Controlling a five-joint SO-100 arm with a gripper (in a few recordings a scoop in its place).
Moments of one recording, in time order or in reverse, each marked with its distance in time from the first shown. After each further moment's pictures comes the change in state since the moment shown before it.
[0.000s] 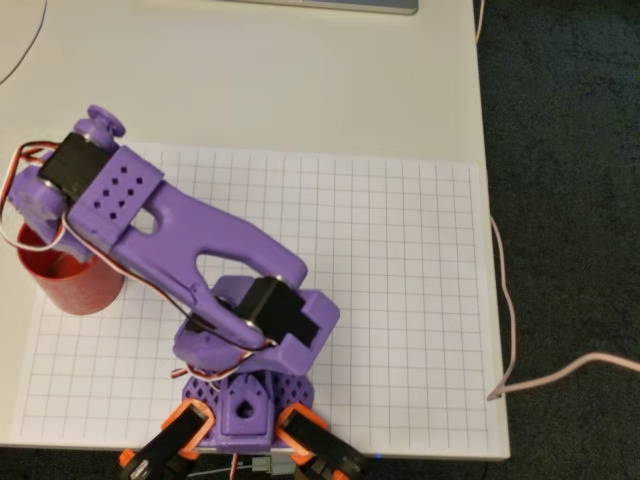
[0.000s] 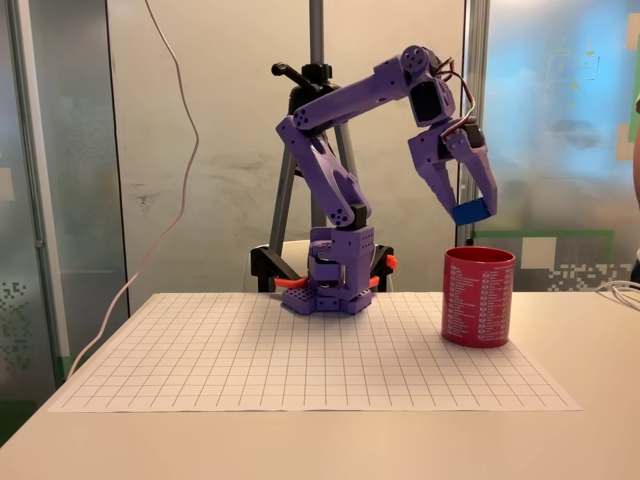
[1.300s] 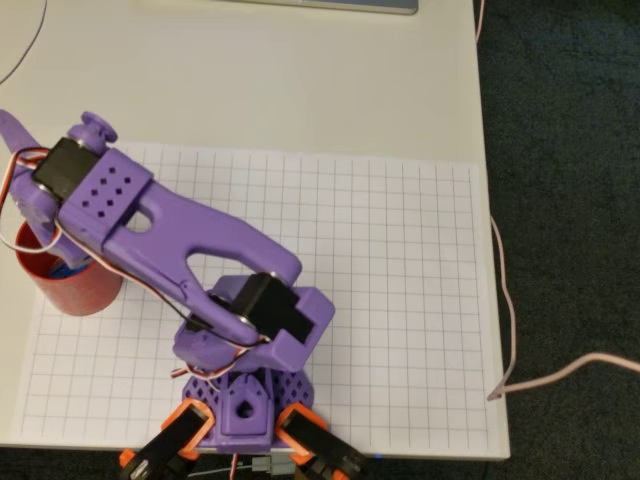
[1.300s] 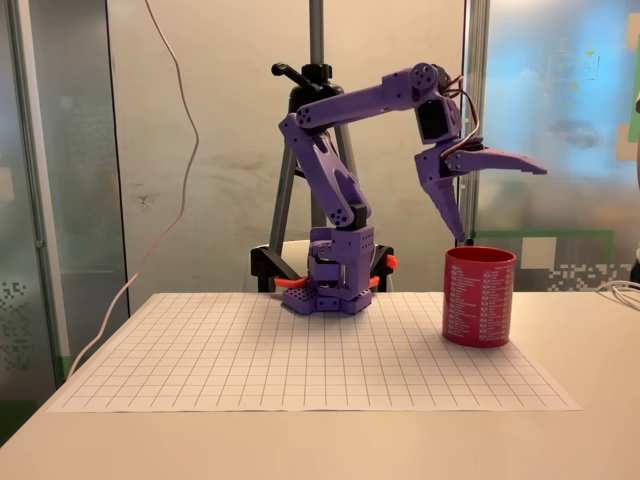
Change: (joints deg) arm 0.3 -1.8 6.0 -5.0 9.5
